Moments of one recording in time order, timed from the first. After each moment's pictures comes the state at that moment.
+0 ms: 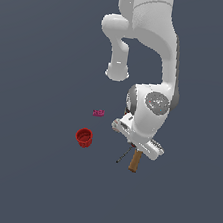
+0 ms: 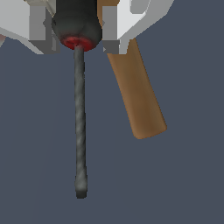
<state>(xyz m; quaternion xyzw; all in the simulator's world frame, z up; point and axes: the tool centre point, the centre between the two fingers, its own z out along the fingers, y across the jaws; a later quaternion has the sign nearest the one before) 0.047 0.120 0.071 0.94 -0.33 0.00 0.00</state>
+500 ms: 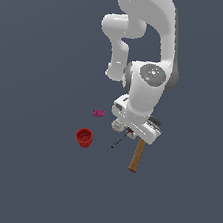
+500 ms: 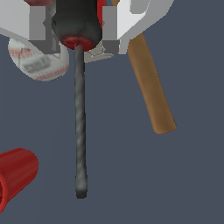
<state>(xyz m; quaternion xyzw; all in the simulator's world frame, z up) 0.013 0.089 0.133 0.94 -0.33 0.00 0.00</state>
